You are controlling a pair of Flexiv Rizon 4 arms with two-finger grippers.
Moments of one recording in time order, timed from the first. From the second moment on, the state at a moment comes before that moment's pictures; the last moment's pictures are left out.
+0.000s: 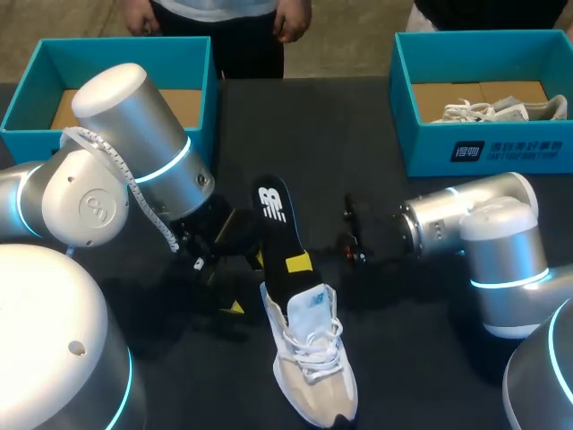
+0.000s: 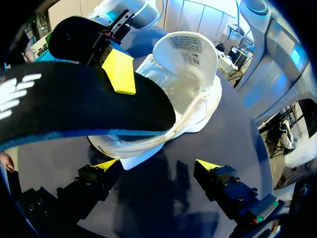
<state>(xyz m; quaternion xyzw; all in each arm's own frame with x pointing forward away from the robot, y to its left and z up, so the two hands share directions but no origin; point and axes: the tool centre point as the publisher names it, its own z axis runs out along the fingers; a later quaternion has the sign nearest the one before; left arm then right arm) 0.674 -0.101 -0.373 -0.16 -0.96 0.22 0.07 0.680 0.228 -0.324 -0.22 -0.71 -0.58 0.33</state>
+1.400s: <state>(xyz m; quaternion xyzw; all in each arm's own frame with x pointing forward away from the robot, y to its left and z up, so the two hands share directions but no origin) 0.674 -0.101 -0.373 -0.16 -0.96 0.22 0.07 0.648 0.219 -0.347 -0.26 -0.70 -0.56 0.36</state>
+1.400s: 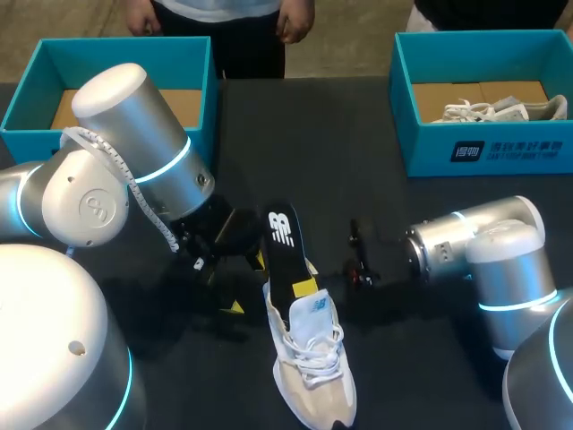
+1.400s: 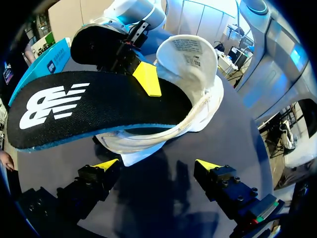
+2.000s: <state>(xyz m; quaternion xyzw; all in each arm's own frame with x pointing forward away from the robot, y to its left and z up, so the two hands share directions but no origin) 0.674 -0.101 -0.373 -0.16 -0.96 0.22 0.07 0.651 0.224 -0.335 -0.23 -0.71 -0.57 0.34</state>
